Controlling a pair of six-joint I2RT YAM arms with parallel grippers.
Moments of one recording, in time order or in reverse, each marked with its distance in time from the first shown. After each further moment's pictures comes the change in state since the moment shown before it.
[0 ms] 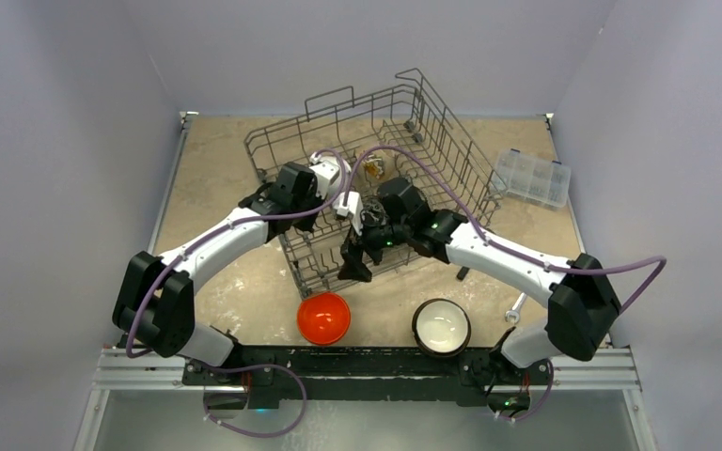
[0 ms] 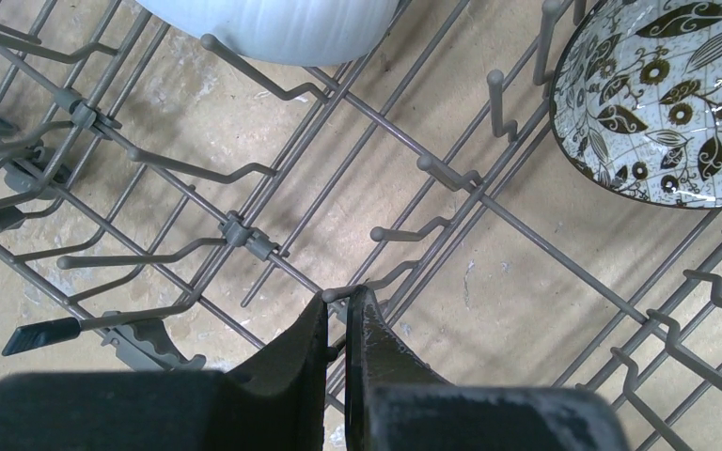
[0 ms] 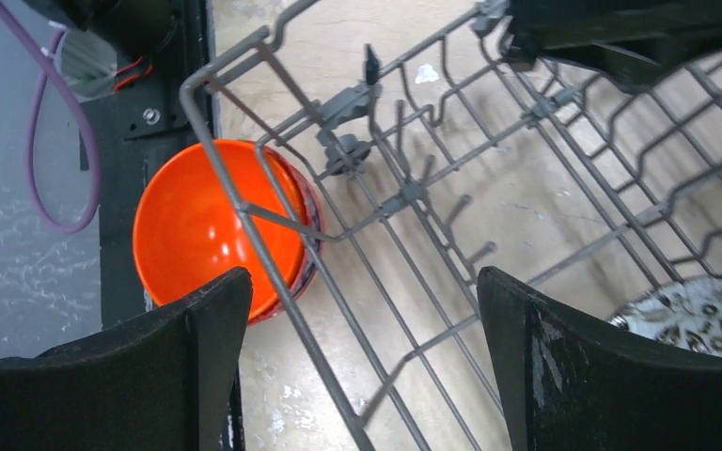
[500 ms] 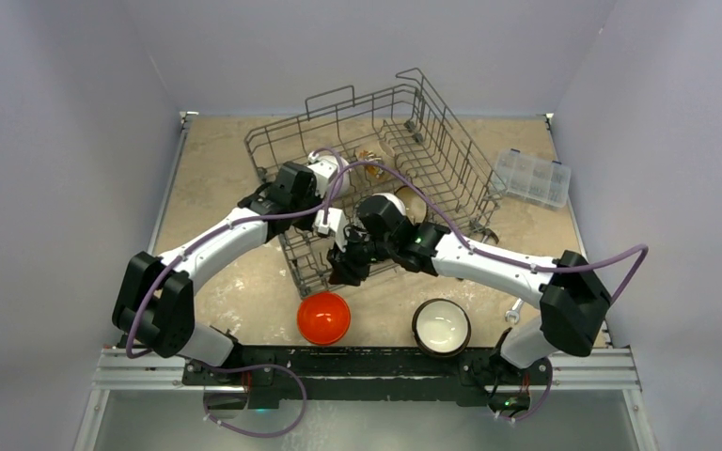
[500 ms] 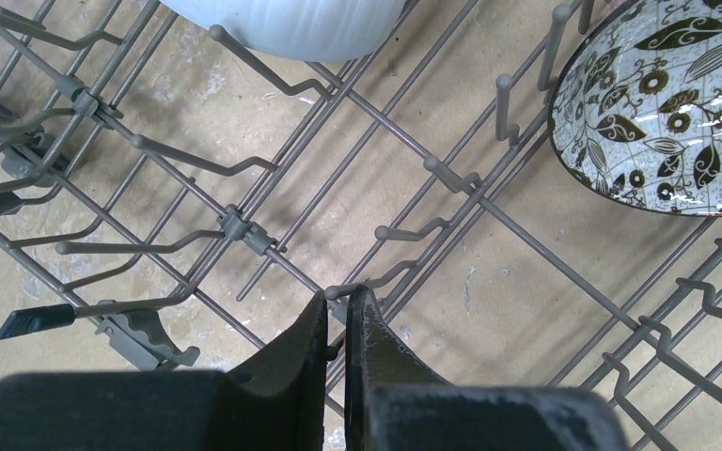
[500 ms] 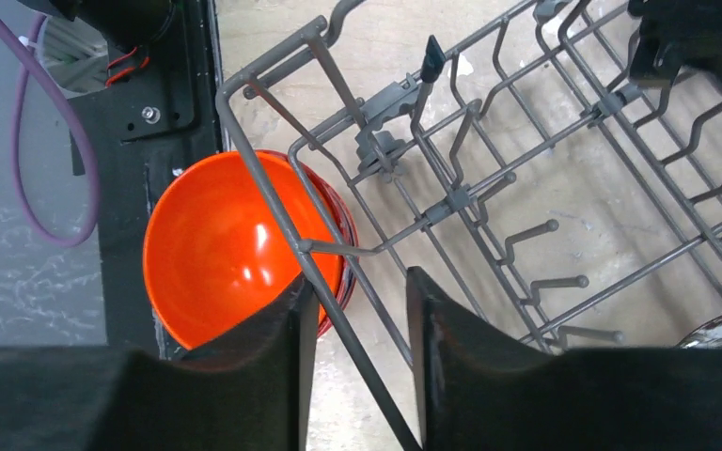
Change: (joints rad) left arm 0.000 -0.003 -0.003 0.007 -0.002 -0.027; right arm 0.127 0.045 -0.007 0.030 0.148 0.033
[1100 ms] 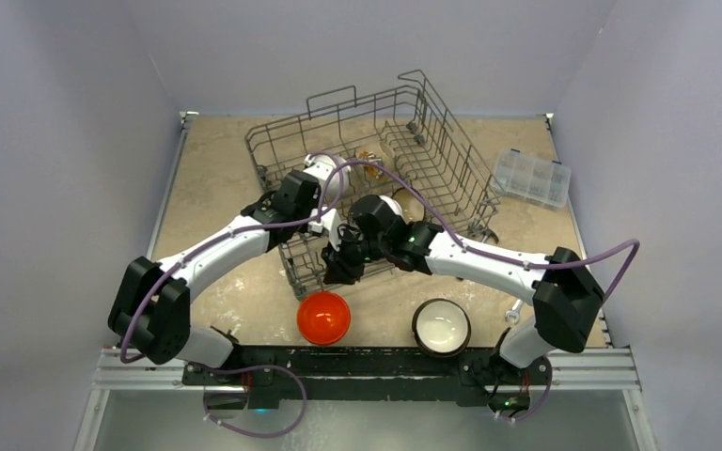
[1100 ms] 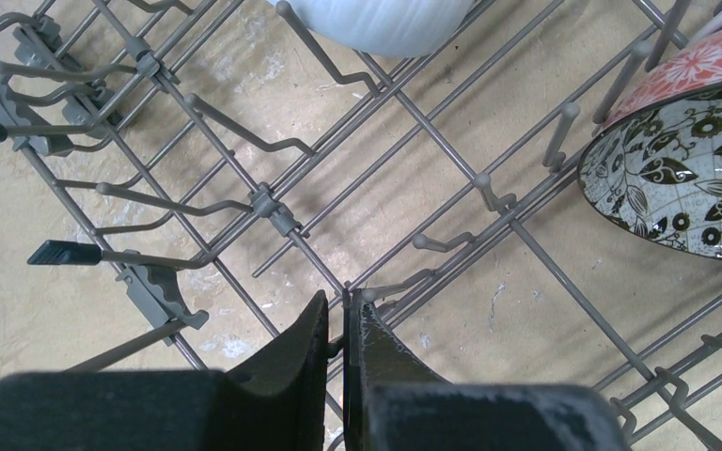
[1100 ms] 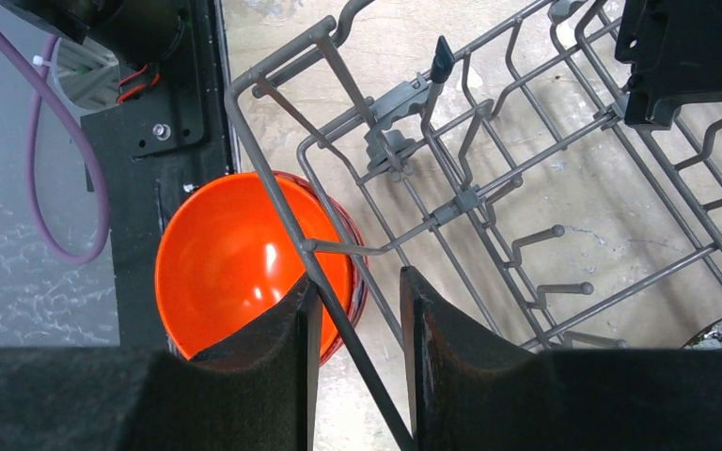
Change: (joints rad) left arm -0.055 -0.035 -0.051 0.035 -0.146 -0.080; right arm 0.022 0.038 0.035 0.006 0.014 0.045
